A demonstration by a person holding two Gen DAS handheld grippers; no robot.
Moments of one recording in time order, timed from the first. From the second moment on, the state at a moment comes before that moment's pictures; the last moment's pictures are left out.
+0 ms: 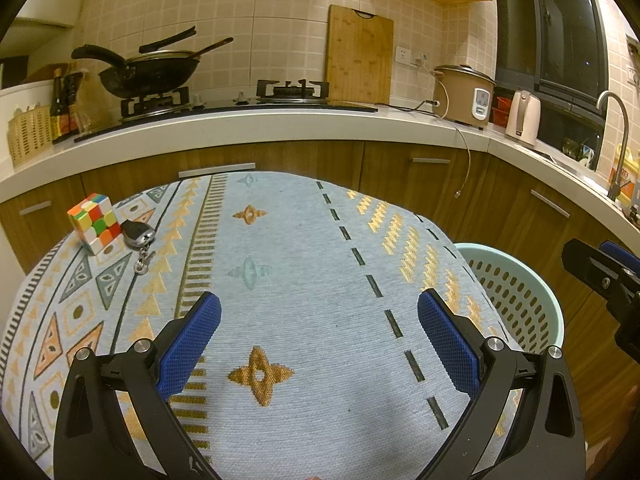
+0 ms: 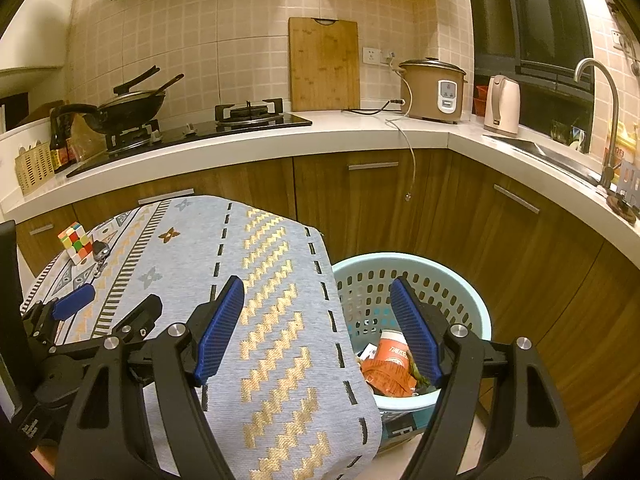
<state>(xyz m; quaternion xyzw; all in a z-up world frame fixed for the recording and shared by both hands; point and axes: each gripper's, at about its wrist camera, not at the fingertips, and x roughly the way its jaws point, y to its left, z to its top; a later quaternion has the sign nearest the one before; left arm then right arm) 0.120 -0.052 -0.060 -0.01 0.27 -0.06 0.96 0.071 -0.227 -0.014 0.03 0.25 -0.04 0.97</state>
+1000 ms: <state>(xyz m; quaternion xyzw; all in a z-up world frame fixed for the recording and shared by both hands) 0.116 -0.050 -0.058 -0.01 0.27 -0.06 0.96 0.070 -0.231 -0.016 0.04 0.26 -0.04 0.96</state>
